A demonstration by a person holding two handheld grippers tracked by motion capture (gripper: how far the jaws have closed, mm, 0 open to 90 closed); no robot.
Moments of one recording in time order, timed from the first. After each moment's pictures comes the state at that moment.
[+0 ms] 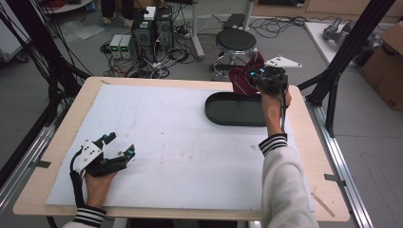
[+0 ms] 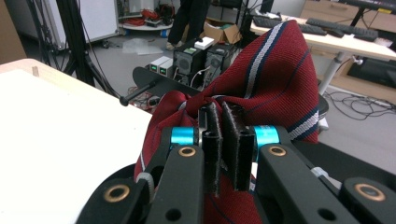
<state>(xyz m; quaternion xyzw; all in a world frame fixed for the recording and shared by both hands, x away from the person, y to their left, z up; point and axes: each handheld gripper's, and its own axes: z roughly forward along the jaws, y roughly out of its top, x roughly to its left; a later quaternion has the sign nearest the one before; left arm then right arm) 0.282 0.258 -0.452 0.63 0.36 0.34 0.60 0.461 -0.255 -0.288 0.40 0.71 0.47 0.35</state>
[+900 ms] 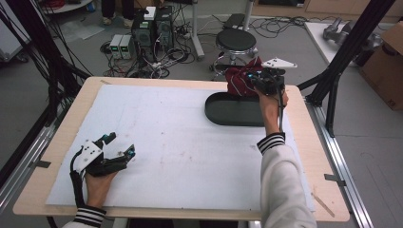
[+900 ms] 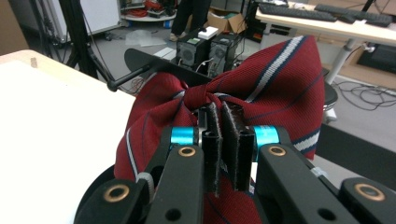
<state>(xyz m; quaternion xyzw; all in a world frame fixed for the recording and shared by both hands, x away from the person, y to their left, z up) 0.282 0.257 -0.452 0.64 0.36 0.34 0.59 0.474 -0.255 -0.302 0.41 0.71 0.47 0.33</state>
